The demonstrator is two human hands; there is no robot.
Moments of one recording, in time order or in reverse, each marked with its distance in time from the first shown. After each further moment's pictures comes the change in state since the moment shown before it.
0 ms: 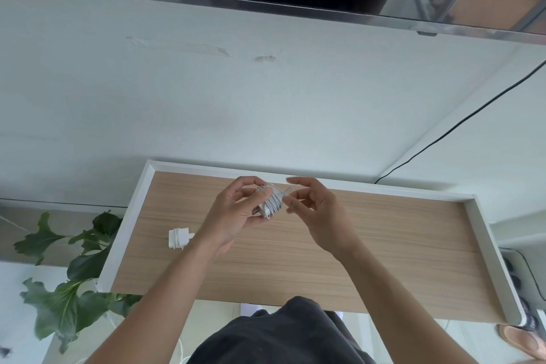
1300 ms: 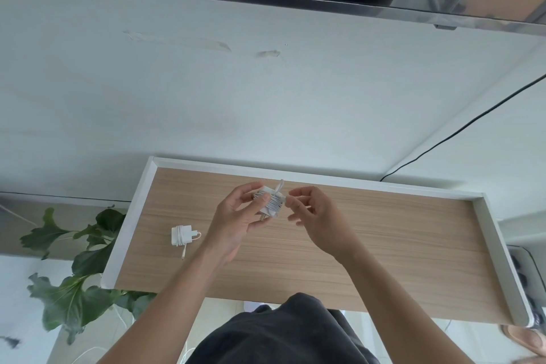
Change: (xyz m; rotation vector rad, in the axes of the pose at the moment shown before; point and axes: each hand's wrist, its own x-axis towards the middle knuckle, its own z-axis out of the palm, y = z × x) left_hand 0.009 -0.033 -0.009 -0.088 0.079 -0.018; right_hand 0.009 0.018 0.005 -0.099 -0.049 0.136
